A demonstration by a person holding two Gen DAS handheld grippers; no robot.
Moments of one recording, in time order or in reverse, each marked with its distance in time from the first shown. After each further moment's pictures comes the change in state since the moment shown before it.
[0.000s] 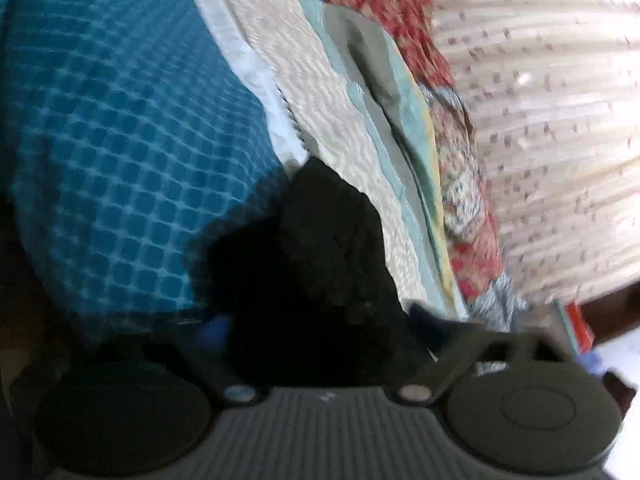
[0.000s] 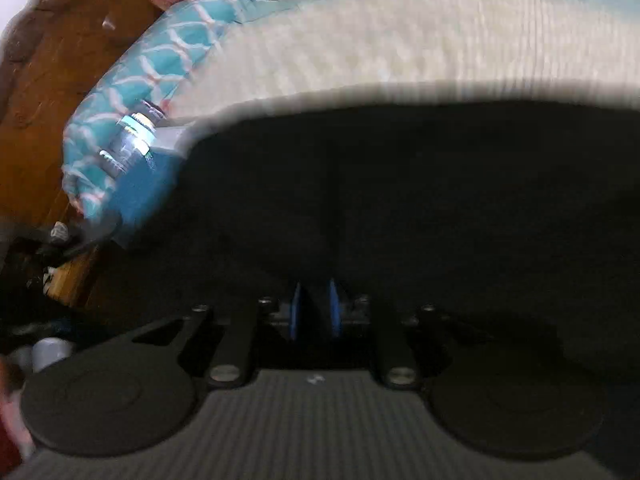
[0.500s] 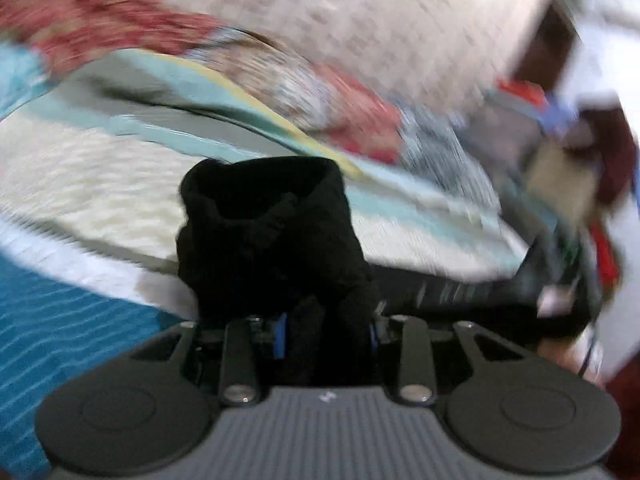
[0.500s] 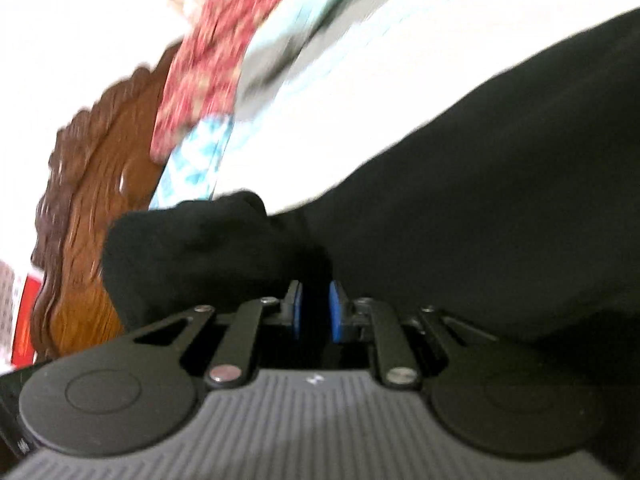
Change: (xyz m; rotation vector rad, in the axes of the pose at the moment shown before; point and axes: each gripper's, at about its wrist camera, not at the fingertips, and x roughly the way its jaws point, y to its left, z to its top) left arm 0.047 -0.169 -0.097 0.882 0.136 -0.050; right arm -0.121 -0.089 -0.024 0.372 -0.279 0.163
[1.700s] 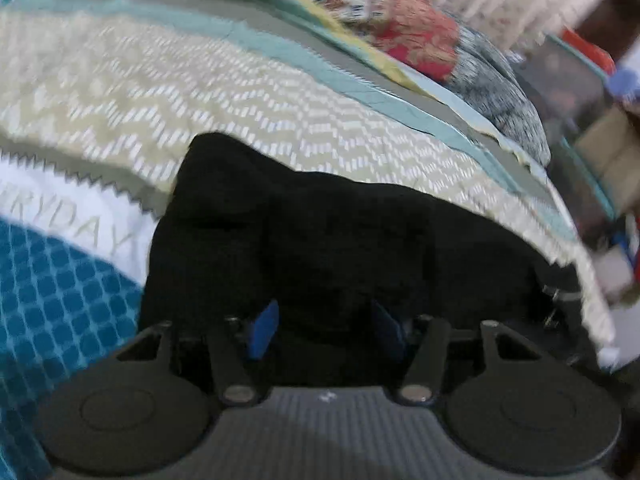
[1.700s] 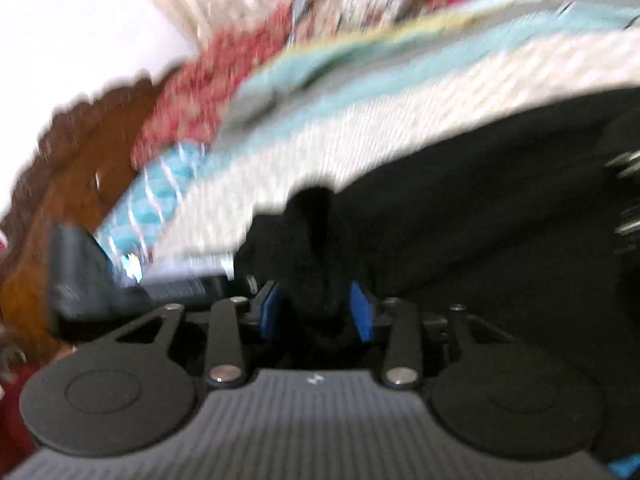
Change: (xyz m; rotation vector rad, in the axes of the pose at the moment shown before) left arm 0.095 0.006 -0.007 -0.173 0.249 0.072; right arm -0.064 -0.026 -0.007 -0.211 -0.177 -0.122
